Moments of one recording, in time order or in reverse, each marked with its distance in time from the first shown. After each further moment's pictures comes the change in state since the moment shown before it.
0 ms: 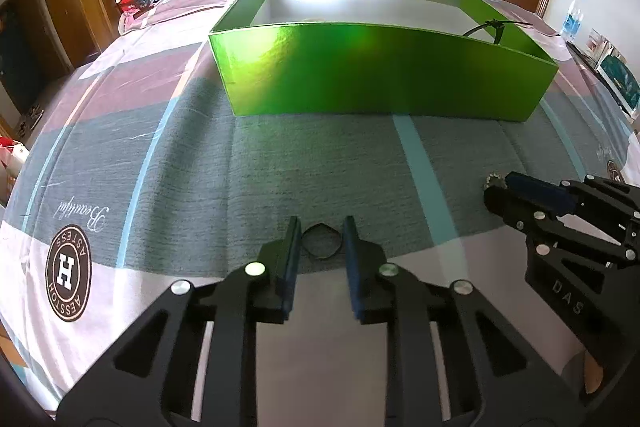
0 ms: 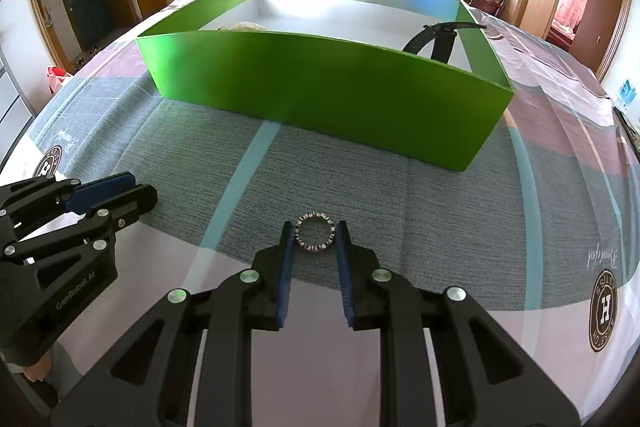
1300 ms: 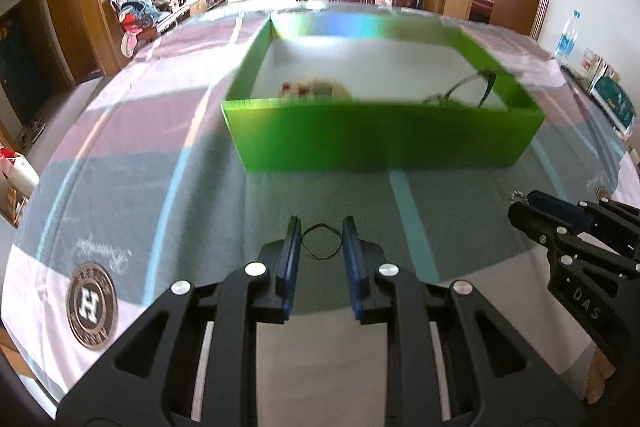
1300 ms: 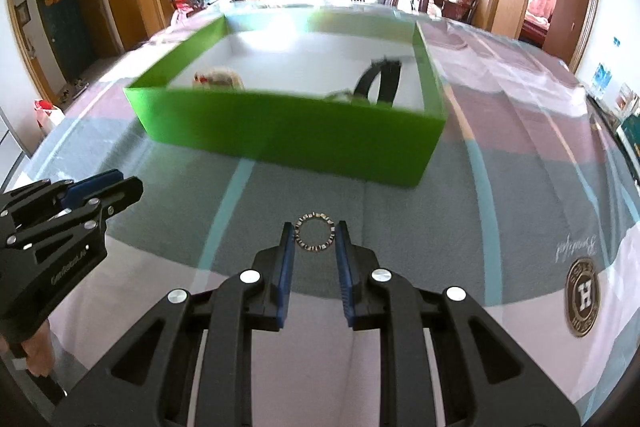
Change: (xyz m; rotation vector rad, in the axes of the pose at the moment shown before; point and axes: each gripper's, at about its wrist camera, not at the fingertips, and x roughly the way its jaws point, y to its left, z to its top) left arm -0.027 0.005 0.028 0.002 -0.101 -0.009; right arm -0.038 -0.017 0.021 0.088 -0.093 -0.037
